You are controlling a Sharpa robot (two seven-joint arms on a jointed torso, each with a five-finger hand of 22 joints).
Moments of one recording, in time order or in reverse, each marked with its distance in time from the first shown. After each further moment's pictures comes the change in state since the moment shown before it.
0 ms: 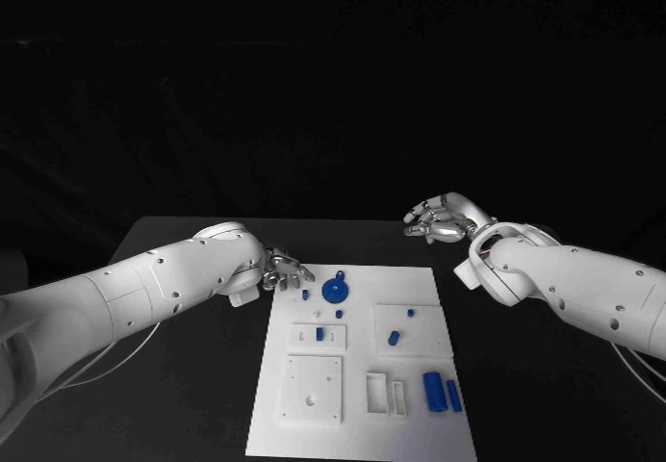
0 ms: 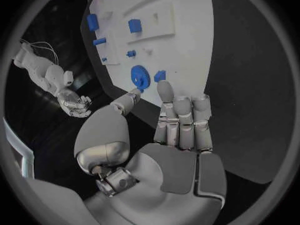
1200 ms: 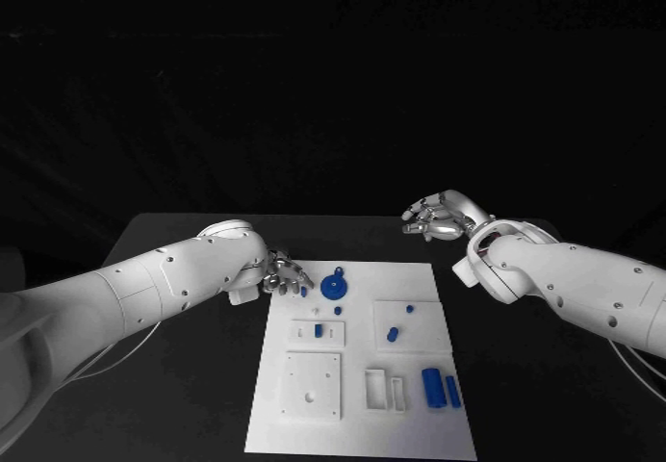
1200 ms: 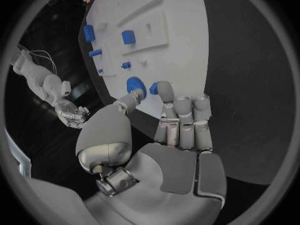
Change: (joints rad) left arm -0.006 0.033 0.001 -0.046 -0.046 0.103 -0.001; left_hand 0.049 0.062 -0.047 -0.039 0.000 -0.042 0.012 -0.015 -0.017 -0.009 0.009 0.000 0.003 -0.010 0.011 0.000 0.003 -0.002 -0.020 0.005 0.000 0.006; right arm 0.000 0.005 0.000 0.003 0.000 -0.001 0.000; right_hand 0.000 0.000 0.000 0.000 -0.004 -0.006 0.003 -0.004 0.000 -0.011 0.003 0.000 -0.004 -0.010 0.002 0.000 -0.005 0.000 -0.004 0.004 -0.004 0.000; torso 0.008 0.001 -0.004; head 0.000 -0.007
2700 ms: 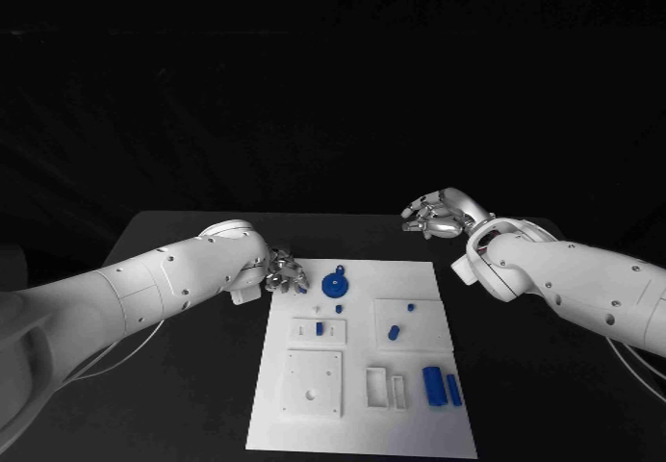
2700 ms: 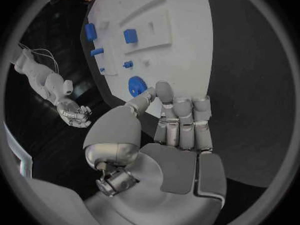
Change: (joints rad) left arm -0.006 -0.005 -0.001 0.006 0.014 -0.026 0.020; left_hand 0.127 0.202 0.014 -0.170 -0.002 0.101 -0.042 0.089 -0.005 0.023 -0.028 0.009 -0.003 0.014 -0.023 0.019 0.003 -0.006 0.008 0.000 0.015 0.009; right arm 0.000 0.012 0.000 -0.011 0.000 -0.004 0.004; right_hand 0.000 0.000 0.000 0.000 0.012 -0.004 0.000 0.000 0.000 0.000 0.000 0.004 -0.004 0.000 0.000 0.000 -0.003 0.000 0.000 0.000 0.000 0.000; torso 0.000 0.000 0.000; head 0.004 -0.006
